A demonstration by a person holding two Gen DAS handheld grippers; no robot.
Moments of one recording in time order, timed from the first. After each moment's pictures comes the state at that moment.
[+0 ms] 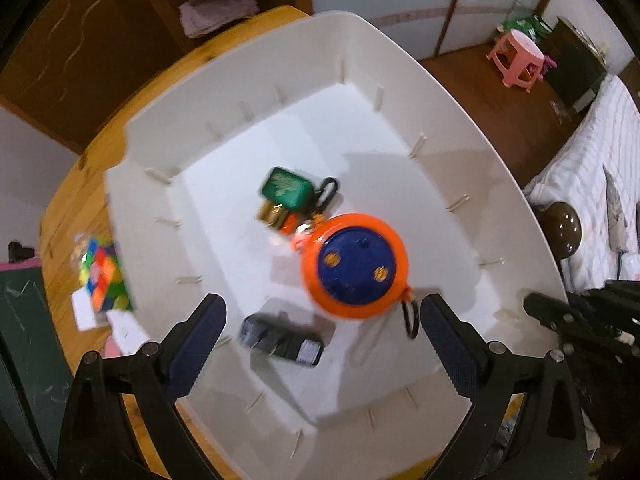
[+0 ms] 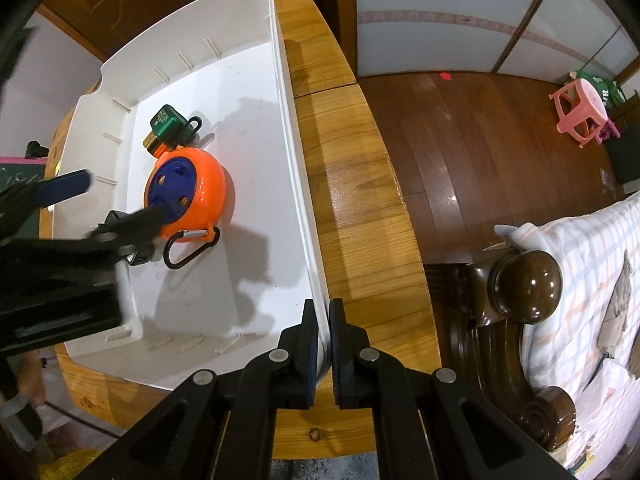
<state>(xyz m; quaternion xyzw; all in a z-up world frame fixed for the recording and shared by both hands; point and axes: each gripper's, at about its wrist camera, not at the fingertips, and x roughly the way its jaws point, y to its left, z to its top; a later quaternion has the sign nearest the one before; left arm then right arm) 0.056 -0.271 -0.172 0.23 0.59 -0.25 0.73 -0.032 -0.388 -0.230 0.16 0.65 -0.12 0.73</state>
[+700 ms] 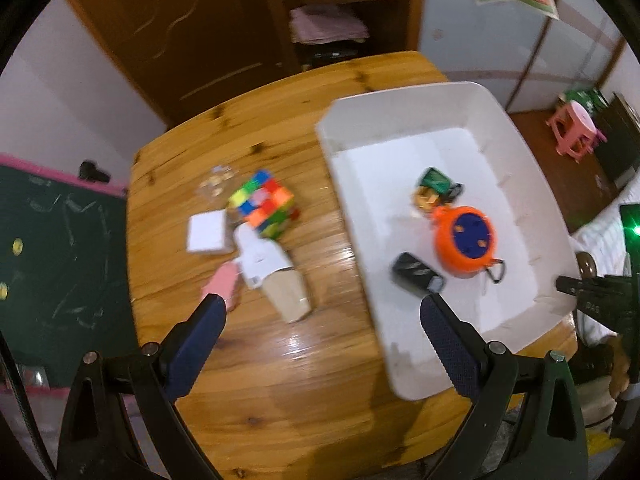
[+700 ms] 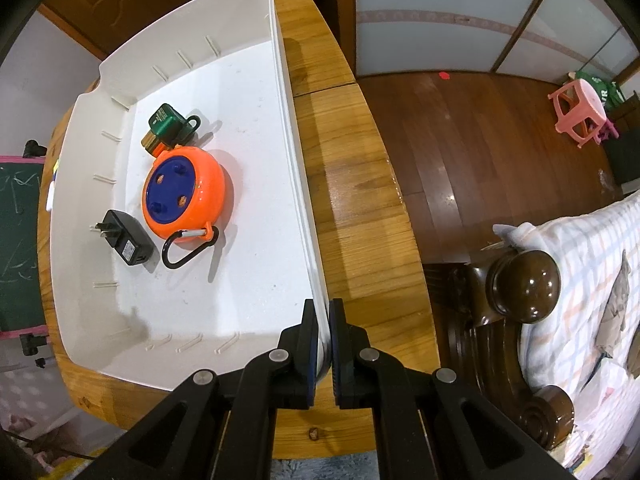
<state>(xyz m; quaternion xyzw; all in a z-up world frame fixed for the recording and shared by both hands) 0.058 -0.145 -0.110 0.16 0.56 -0.14 0.80 -0.034 -0.387 -0.231 0.16 0.65 -0.13 0.73</state>
